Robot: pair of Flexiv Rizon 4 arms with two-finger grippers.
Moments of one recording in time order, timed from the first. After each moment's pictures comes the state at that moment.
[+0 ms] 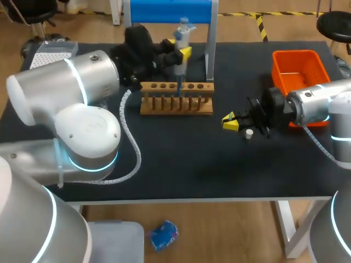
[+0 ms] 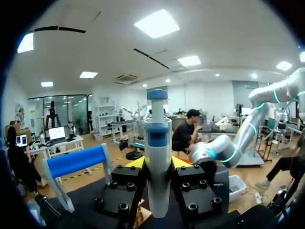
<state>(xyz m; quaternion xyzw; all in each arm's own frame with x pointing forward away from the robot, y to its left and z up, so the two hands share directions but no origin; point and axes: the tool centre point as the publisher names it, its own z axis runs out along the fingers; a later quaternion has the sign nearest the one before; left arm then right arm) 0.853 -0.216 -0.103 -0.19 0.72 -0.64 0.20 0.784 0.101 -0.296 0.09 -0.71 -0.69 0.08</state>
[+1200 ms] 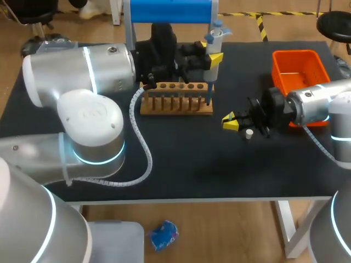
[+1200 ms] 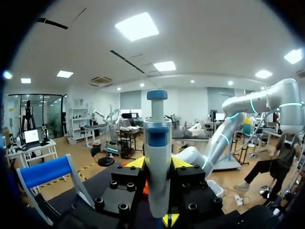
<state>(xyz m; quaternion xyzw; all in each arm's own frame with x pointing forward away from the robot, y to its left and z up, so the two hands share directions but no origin) 0.804 -0.271 -0.074 -0.11 0.72 -0.68 0.11 0.784 0.101 -0.296 0.09 -0.71 -0.69 0.08</state>
